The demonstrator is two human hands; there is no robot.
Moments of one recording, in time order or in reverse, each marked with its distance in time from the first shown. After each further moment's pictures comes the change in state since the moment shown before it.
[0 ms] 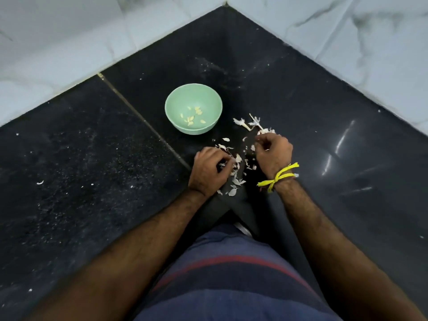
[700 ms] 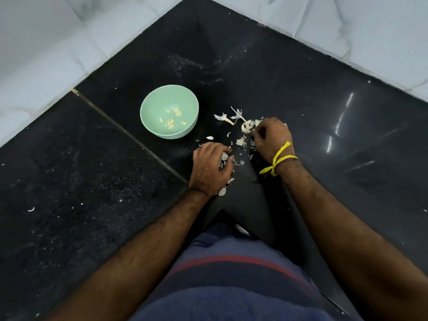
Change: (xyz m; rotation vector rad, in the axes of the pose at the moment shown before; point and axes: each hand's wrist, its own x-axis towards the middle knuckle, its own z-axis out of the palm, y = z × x) left_hand 0.011 0.022 0.024 0.096 -0.111 0.060; right_hand 0.039 0.047 -0.015 -0.279 -0.069 -0.073
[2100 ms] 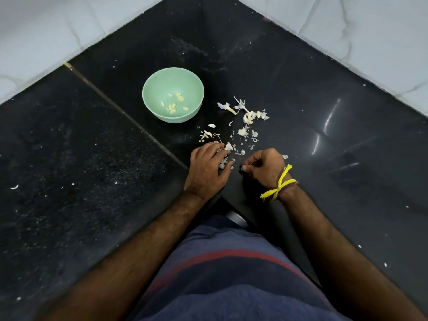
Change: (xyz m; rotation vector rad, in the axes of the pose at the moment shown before) left_hand -0.039 -0.006 -0.003 0.040 -0.030 0.031; right_hand -0.085 -0.024 -0.013 0.192 -0.391 0.197
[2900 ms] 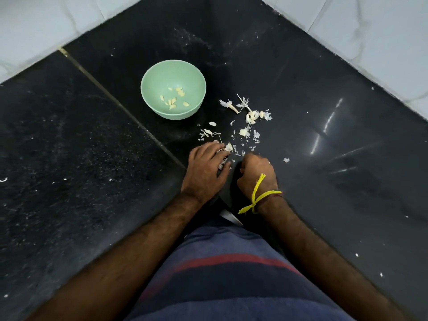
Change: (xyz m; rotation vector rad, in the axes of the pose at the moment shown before) left_hand 0.000 -0.001 0.001 0.021 -0.008 0.009; right_hand -0.006 -0.026 0.023 -0.413 0.026 -0.001
